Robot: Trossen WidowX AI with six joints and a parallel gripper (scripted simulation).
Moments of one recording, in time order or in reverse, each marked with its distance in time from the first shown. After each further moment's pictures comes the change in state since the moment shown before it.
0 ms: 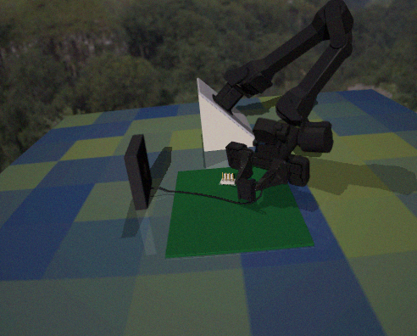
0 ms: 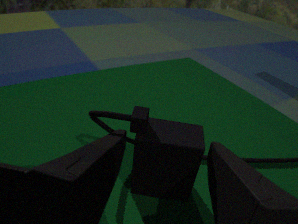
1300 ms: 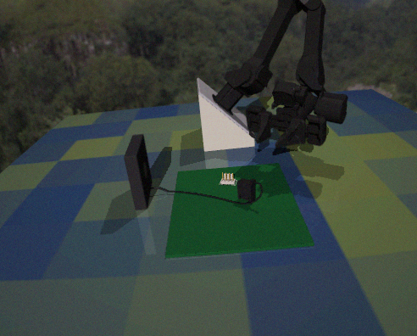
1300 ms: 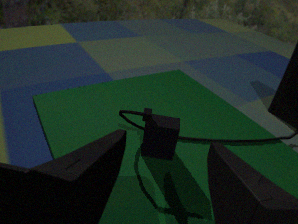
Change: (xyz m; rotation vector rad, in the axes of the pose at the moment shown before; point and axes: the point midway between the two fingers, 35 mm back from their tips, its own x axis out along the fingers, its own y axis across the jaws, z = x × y) arm -0.096 0.000 0.040 -0.011 0.009 -0.013
